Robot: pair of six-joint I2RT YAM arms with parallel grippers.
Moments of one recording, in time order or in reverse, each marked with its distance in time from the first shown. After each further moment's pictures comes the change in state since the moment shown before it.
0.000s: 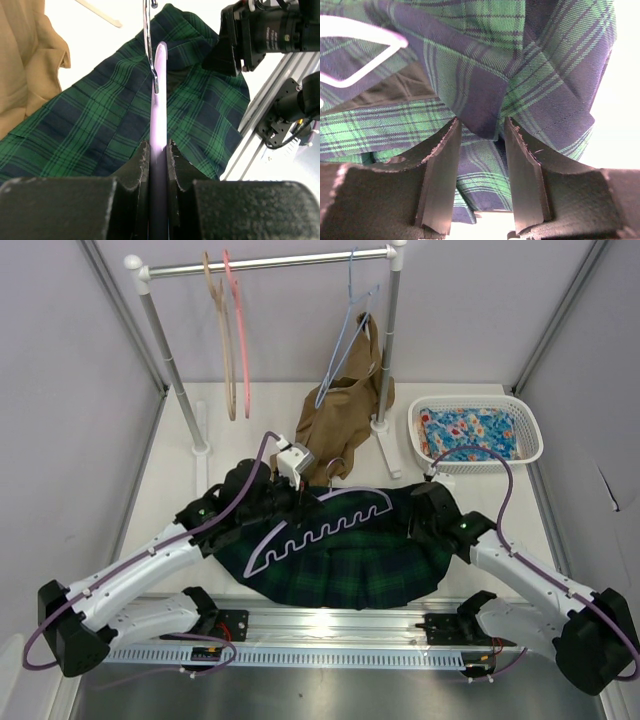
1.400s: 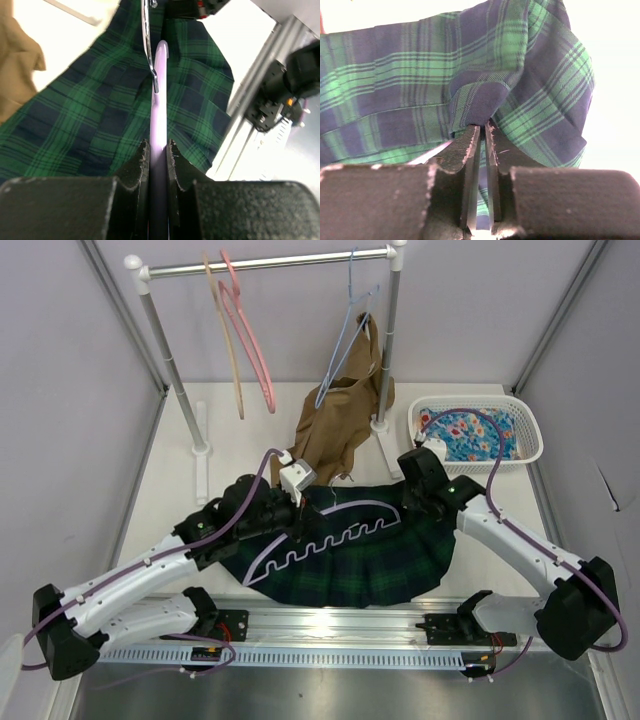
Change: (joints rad) left arm -0.069 -0.064 -0.084 0.052 0.021 0.023; right arm 0.003 0.207 0.312 -0.085 0.089 -0.029
